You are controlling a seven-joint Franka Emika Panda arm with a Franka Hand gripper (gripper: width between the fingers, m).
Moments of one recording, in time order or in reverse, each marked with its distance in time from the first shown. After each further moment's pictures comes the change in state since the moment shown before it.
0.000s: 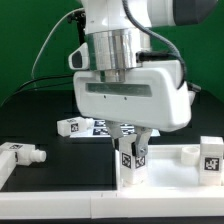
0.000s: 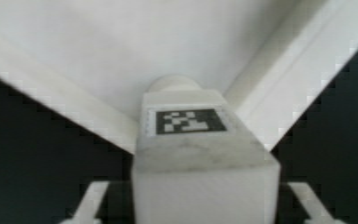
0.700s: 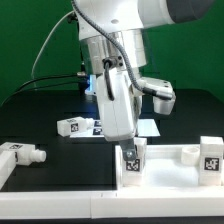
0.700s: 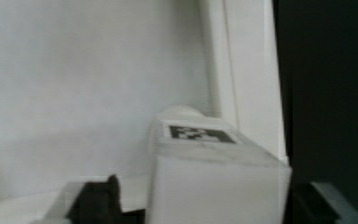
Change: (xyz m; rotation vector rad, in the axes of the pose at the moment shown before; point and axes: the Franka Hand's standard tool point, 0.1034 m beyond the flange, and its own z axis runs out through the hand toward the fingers) arm -0.002 0.001 0.001 0.024 -0.062 0.465
